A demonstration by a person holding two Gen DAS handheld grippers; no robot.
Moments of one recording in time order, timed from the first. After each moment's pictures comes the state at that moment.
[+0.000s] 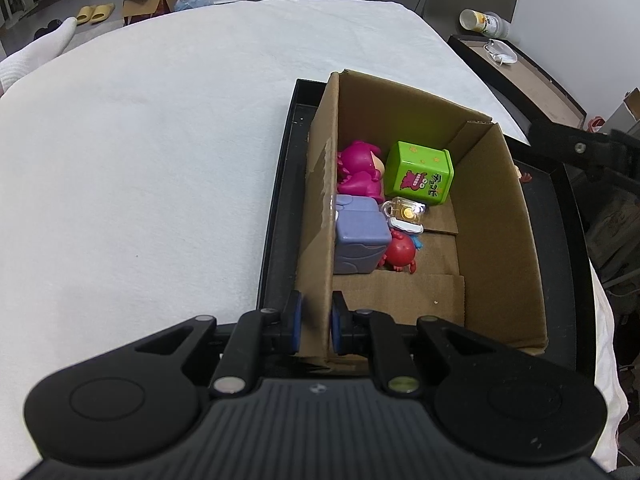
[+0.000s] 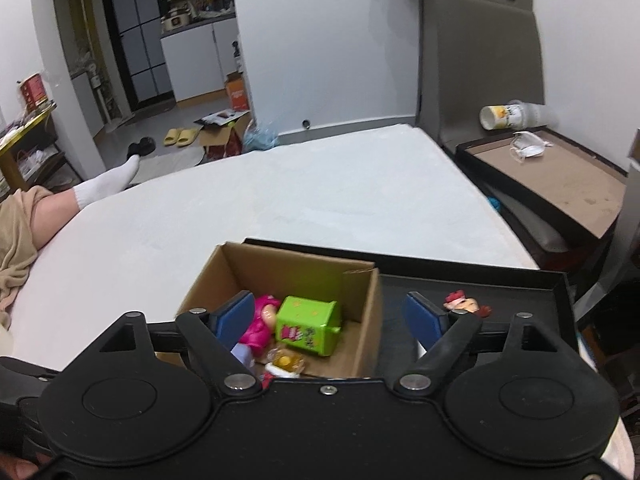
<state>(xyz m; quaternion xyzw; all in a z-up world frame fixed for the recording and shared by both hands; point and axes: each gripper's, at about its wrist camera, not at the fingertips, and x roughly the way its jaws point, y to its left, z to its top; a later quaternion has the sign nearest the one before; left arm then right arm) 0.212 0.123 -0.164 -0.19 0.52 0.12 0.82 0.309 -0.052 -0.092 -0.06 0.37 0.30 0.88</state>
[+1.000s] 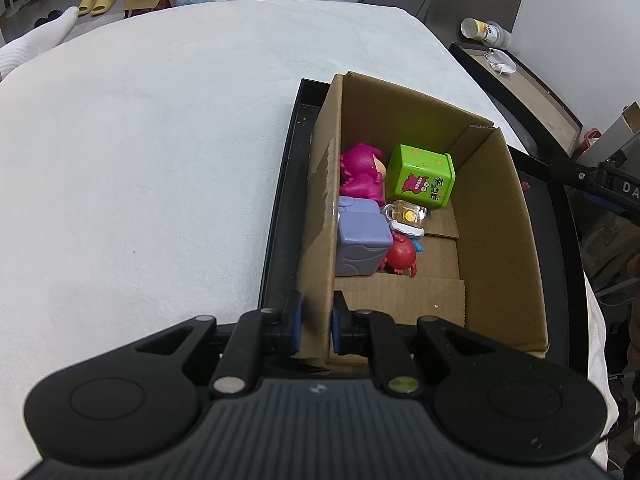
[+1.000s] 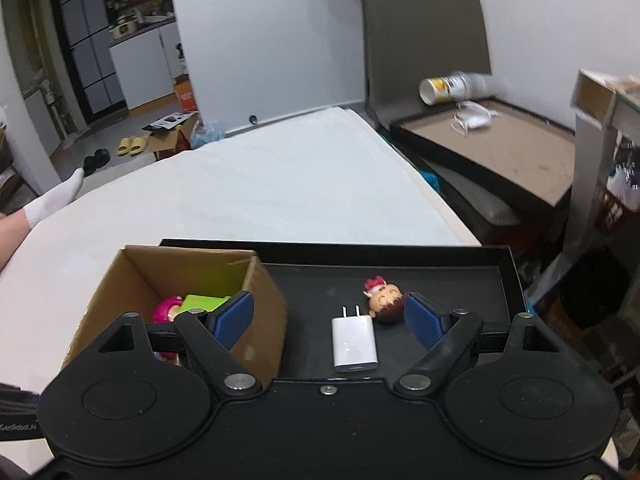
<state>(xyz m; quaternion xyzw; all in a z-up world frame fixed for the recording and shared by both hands) 0.206 0.131 -0.169 -0.21 0.51 0.12 0.83 0.354 -0.101 -0.123 -0.04 0.39 0.24 0.89</state>
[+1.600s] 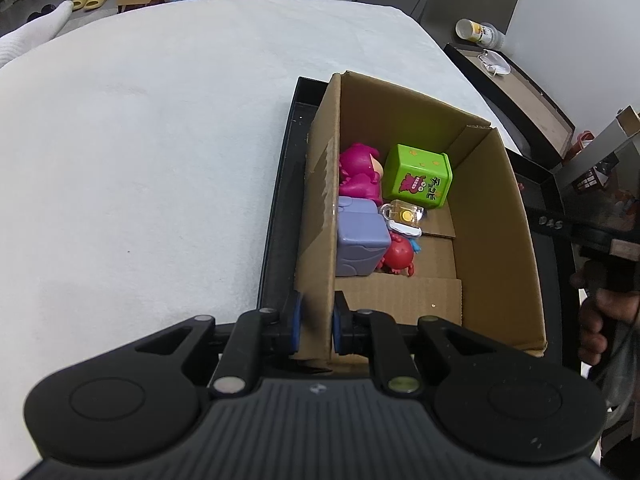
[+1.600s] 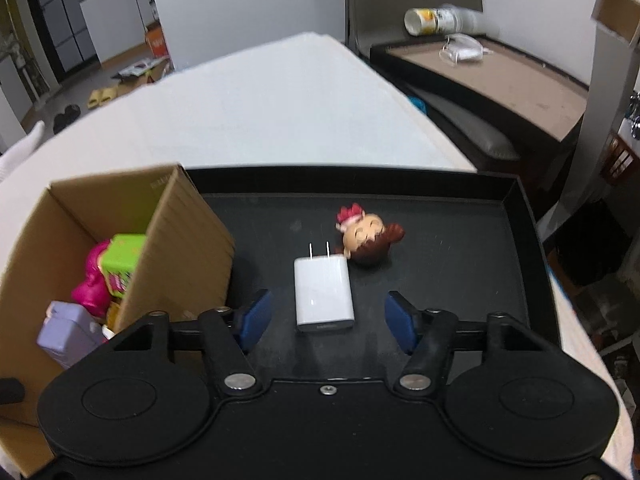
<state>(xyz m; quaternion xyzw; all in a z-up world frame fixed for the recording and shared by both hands) 0.204 0.137 -0.170 -0.22 0.51 0.10 0.83 0.372 -0.093 -0.187 -0.08 0.47 0.20 0.86</state>
